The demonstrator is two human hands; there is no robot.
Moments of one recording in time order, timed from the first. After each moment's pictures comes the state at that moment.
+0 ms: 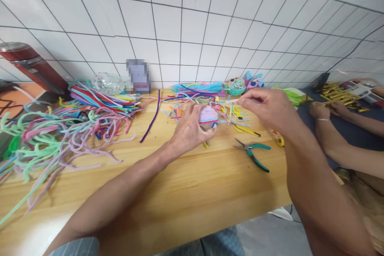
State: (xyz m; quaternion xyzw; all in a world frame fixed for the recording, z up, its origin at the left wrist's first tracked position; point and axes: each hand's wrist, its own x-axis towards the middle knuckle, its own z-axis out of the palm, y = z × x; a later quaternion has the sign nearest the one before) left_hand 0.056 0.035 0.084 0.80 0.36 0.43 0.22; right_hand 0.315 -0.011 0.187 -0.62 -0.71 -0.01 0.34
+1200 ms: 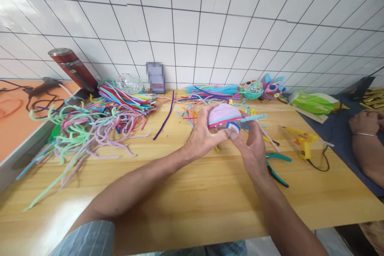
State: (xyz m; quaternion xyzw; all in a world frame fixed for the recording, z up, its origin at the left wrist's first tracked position) left_hand 0.055 0.018 0.090 0.69 0.31 0.48 0.44; right_hand 0.227 -0.051 0.079 -0.57 -0.56 0.17 0.58
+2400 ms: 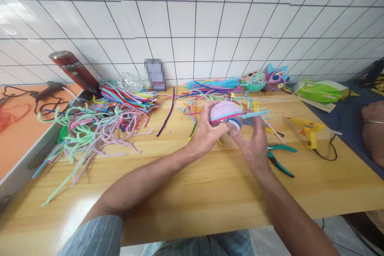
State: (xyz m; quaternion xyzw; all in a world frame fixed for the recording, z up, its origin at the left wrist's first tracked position) left_hand 0.063 0.012 0.084 0.62 0.31 0.51 0.52; right_hand 0.229 -0.055 0.059 -0.59 -0.57 0.04 0.57
